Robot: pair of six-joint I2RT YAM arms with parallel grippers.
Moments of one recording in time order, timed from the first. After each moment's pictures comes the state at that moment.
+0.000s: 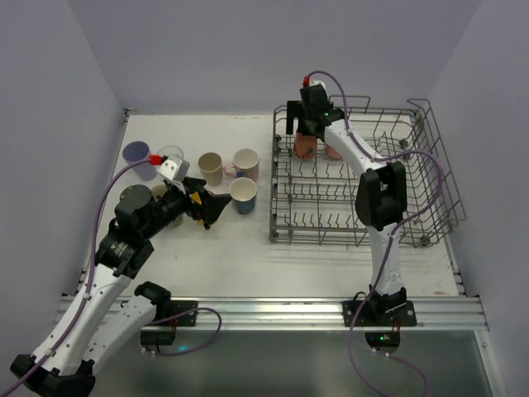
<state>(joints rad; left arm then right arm) -0.42 0.67 0.77 -0.23 0.31 -0.23 0.37 2.19 2.02 -0.54 0.24 0.27</state>
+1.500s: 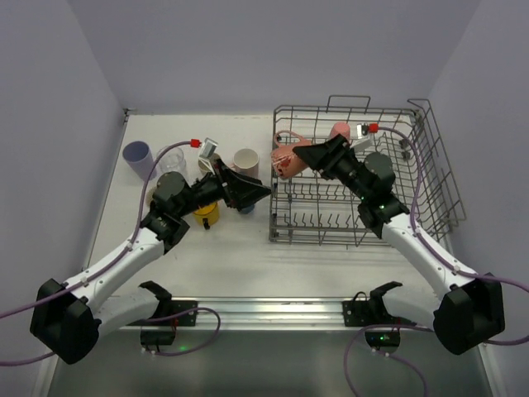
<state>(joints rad) -0.53 1.03 0.69 0.46 0.58 -0.82 0.39 1.13 0.84 0.30 -0.24 0.95</state>
